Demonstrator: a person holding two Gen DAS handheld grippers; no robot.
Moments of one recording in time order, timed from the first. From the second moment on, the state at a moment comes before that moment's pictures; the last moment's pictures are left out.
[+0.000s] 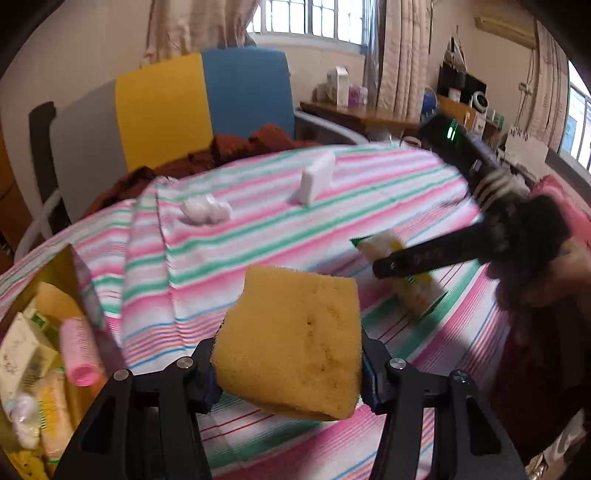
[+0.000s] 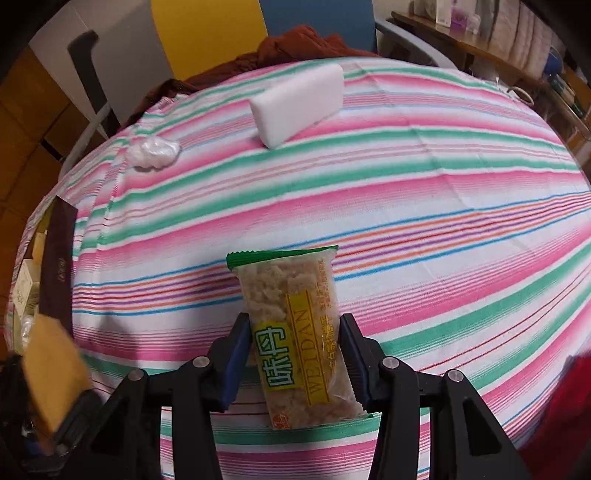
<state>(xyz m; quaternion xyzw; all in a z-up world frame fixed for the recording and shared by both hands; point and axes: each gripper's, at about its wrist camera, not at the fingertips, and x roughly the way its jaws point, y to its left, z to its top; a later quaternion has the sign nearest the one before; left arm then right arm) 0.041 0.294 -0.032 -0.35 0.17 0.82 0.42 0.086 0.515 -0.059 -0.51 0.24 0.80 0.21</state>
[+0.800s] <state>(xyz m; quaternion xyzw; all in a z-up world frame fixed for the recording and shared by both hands) -0.002 0.162 0.008 -0.37 0.07 0.88 0.30 0.067 0.460 -0.054 -0.51 0.21 0.82 0.15</state>
